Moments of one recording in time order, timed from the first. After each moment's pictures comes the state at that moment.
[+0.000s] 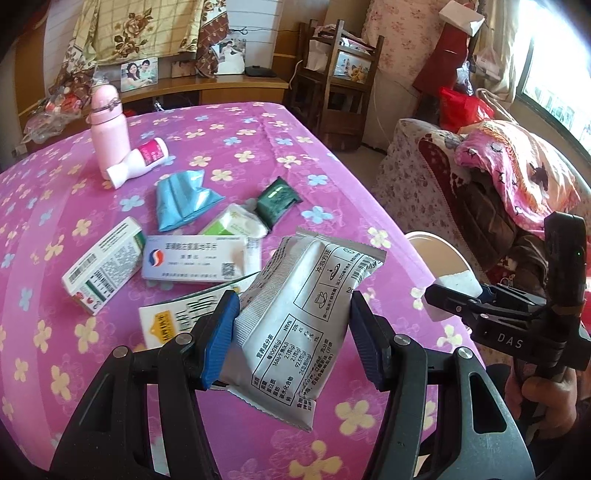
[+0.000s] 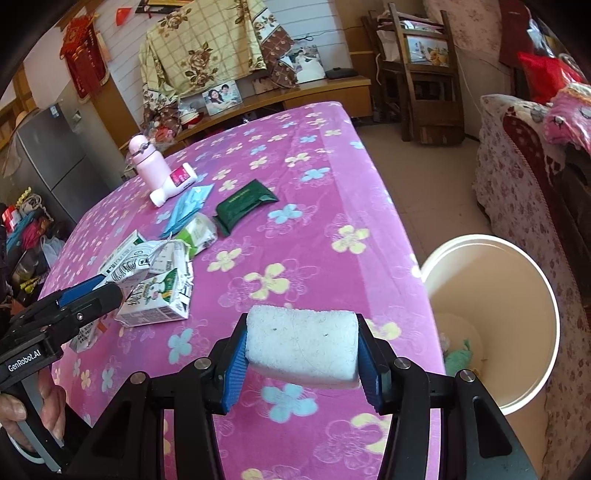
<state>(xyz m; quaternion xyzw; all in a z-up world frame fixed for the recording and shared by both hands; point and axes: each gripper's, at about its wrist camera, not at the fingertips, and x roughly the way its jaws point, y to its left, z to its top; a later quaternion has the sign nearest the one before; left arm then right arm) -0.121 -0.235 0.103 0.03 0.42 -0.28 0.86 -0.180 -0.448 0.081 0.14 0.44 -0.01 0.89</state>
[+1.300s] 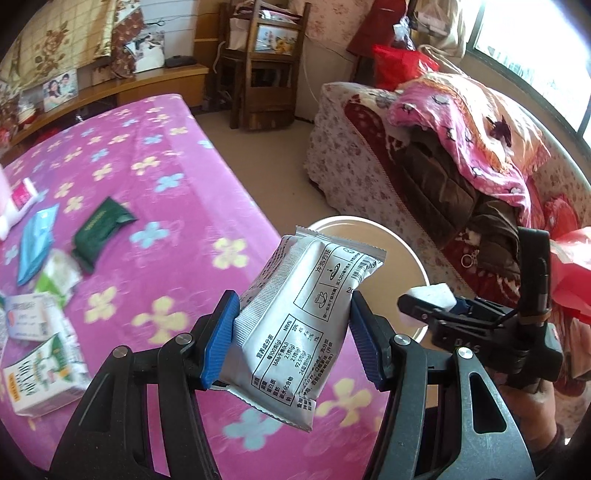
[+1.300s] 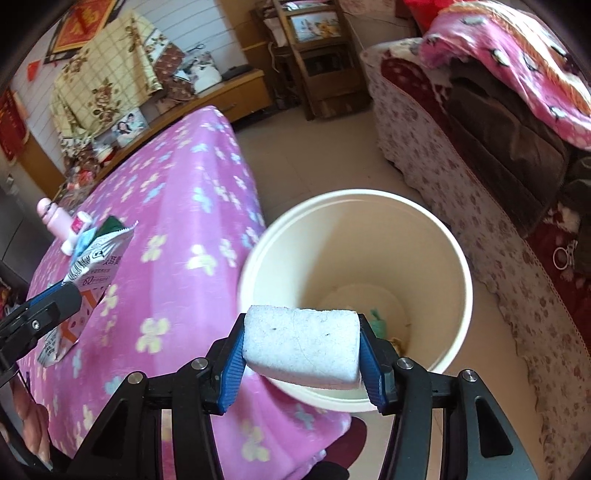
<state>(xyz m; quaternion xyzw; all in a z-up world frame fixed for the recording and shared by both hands) -0.134 -0.417 0.087 0.07 0.44 -0.37 0.81 -0.231 -0.606 0.038 0.22 0.46 -0.14 0.85</state>
